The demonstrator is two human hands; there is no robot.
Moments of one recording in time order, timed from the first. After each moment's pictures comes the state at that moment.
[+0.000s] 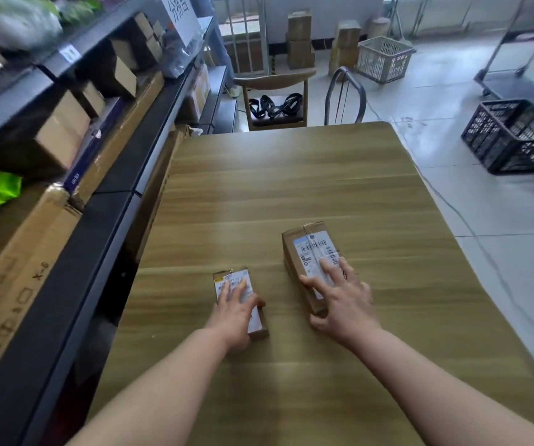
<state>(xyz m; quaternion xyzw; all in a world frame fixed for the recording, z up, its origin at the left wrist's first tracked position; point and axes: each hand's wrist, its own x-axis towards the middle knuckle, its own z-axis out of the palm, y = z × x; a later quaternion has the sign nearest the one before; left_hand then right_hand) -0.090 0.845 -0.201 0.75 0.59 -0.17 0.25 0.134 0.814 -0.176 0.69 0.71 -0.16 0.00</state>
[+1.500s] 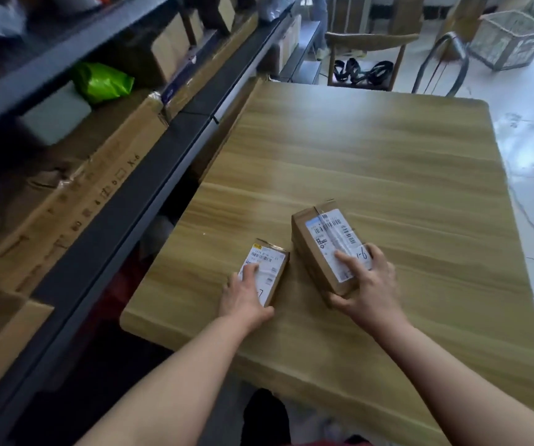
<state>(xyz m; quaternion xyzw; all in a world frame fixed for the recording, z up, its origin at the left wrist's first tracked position) -0.096 0.692 -0.225 0.53 0.80 0.02 0.27 0.135 0.723 -0.200 0.66 0.71 -0.21 -0.12</state>
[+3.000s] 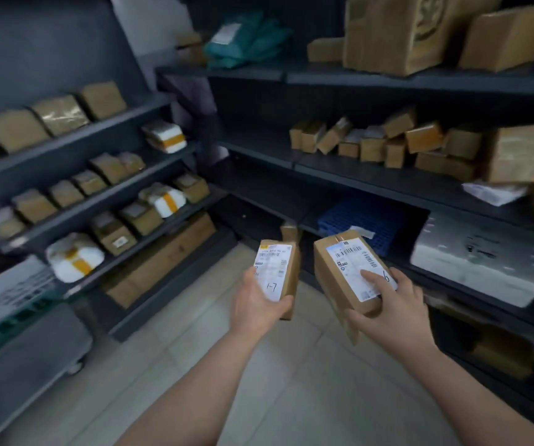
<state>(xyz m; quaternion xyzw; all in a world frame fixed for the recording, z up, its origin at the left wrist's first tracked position) 0.116 -0.169 -0.135 -0.38 0.85 0.35 -0.11 0.023 0.048 -0.132 -0.18 0.94 -0.28 0.06</state>
